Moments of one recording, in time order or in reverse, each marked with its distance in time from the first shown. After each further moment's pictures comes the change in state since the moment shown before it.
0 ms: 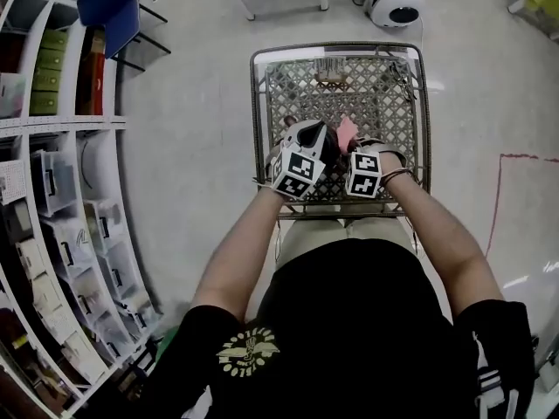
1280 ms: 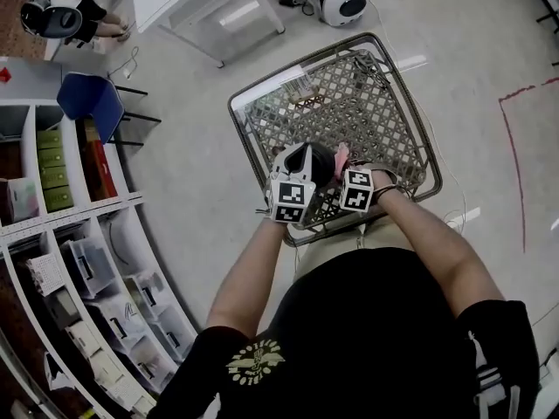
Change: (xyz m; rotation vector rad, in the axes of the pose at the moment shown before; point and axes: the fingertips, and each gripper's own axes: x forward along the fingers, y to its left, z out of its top) left arm 0.011 -0.019 0.003 0.055 -0.027 -0.046; right arm 0.026 0.032 -0.006 0.385 -0.115 -0.029
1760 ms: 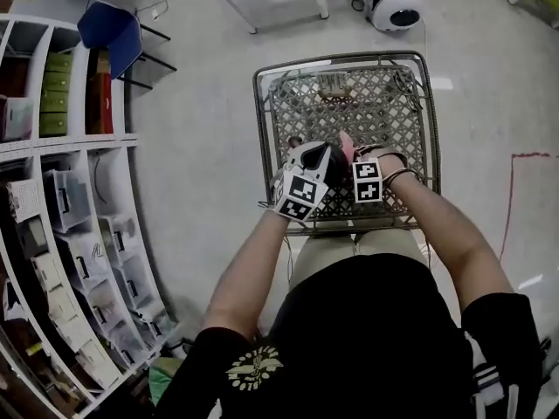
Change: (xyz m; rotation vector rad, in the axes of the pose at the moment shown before) left arm 0.014 -0.003 -0.001 -0.083 0.064 0.009; right arm 0.017 -0.053 -0.024 -0.549 0.137 0.119
